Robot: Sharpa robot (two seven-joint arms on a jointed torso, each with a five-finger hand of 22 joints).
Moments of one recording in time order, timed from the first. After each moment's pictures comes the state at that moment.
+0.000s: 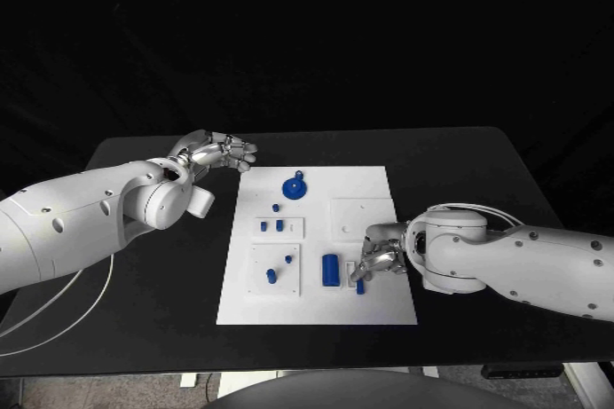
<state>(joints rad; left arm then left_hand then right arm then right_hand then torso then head) 1.24 -0.78 -0.09 1.26 -0.28 -0.21 0.20 1.03 -0.11 0.49 -0.19 0.06 0.84 0.17 0.32 0.51 1.20 0.12 0.08 0.24 0.97 0.07 0.67 0.38 0.03 0.70 -0.04 0.55 1.29 1.19 -0.85 -0.19 1.70 -1.25 0.08 -0.53 0.77 -0.06 0.58 -0.27 0.05 1.09 0.06 0.25 0.78 1.18 -0.03 1.03 1.18 1.31 -0.13 1.18 1.13 0.24 1.27 -0.06 0.95 1.31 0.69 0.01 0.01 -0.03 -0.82</state>
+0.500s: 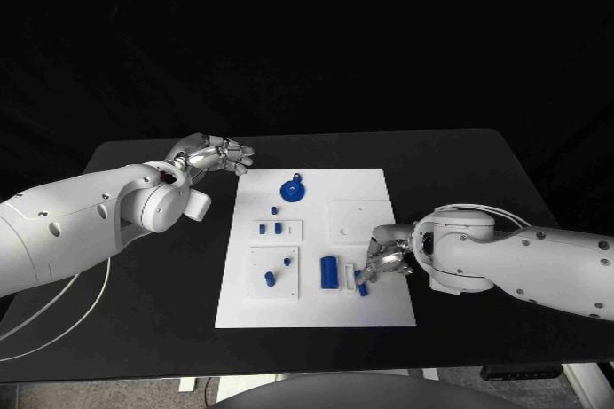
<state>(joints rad) 1.24 -0.78 -0.09 1.25 -0.28 -0.21 0.20 1.03 -0.11 0.49 -0.19 0.06 0.84 0.17 0.32 0.51 1.20 0.12 0.08 0.24 0.97 0.07 0.67 0.38 0.03 0.70 -0.04 0.55 1.29 1.19 -0.88 -0.19 1.69 -1.24 0.09 -0.50 0.76 -0.07 0.58 -0.27 0.05 1.12 0.03 0.25 0.76 1.18 -0.03 1.03 1.18 1.31 -0.13 1.18 1.13 0.25 1.27 -0.06 0.95 1.31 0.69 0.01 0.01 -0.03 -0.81</state>
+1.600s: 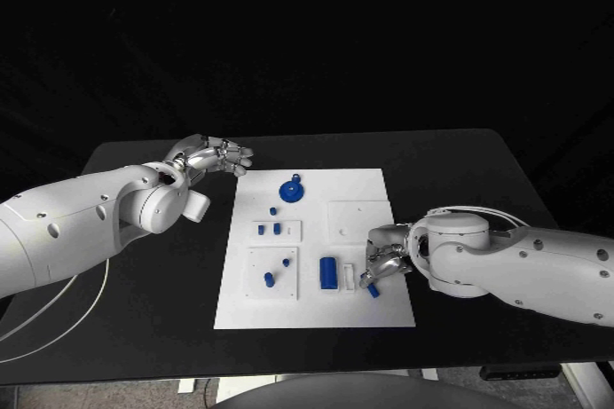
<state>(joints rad) 1.24 -0.77 -0.09 1.25 -0.28 -0.20 0.19 1.03 -0.11 0.49 -0.19 0.06 0.84 0.17 0.32 0.51 1.19 0.12 0.08 0.24 0.97 0.07 0.67 0.38 0.03 0.70 -0.04 0.55 1.29 1.19 -0.88 -0.19 1.73 -1.39 0.12 -0.53 0.78 -0.14 0.62 -0.26 0.05 1.12 0.03 0.25 0.78 1.18 -0.03 1.03 1.18 1.32 -0.13 1.18 1.13 0.25 1.27 -0.06 0.95 1.31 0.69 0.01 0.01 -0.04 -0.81</state>
